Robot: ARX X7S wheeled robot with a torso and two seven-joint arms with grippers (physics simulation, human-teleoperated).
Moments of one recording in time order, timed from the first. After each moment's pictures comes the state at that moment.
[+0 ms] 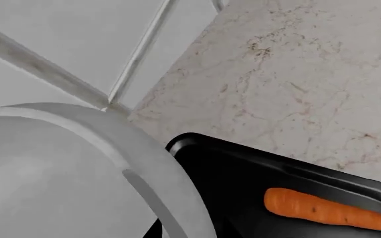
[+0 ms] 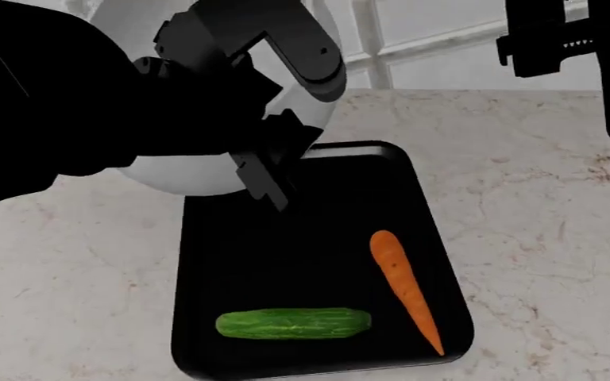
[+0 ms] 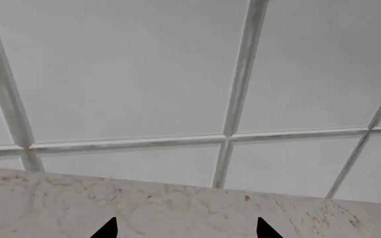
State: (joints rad) left arm -1.70 -0.17 1.12 -0.40 -1.00 -1.01 0.15; right arm 1.61 0.60 -0.82 0.42 0.87 1.01 0.40
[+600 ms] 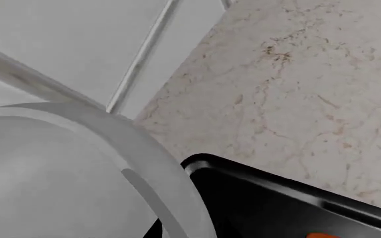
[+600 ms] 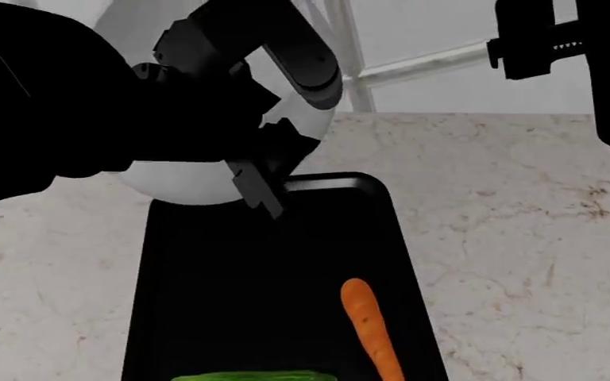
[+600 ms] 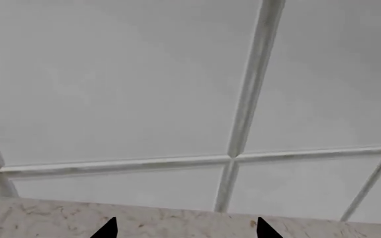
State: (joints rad) left arm -1.70 -0.18 1.14 -0.40 -1.01 -1.02 0.18; right arm 1.60 0.59 -0.82 0.43 0.87 1.00 0.39
